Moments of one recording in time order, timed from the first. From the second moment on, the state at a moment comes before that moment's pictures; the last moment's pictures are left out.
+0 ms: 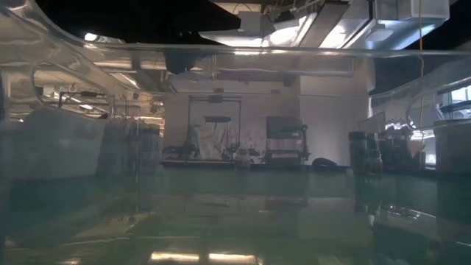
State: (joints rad) left arm -0.25 1.53 0.61 0.80 -0.37 -0.10; right arm 1.02 1.44 0.95 -1.00 -0.37 2.06
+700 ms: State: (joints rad) left arm -0.25 1.53 0.61 0.79 -0.38 -0.13; right arm 0.89 1.44 1.20 -1.28 -0.31 1.73
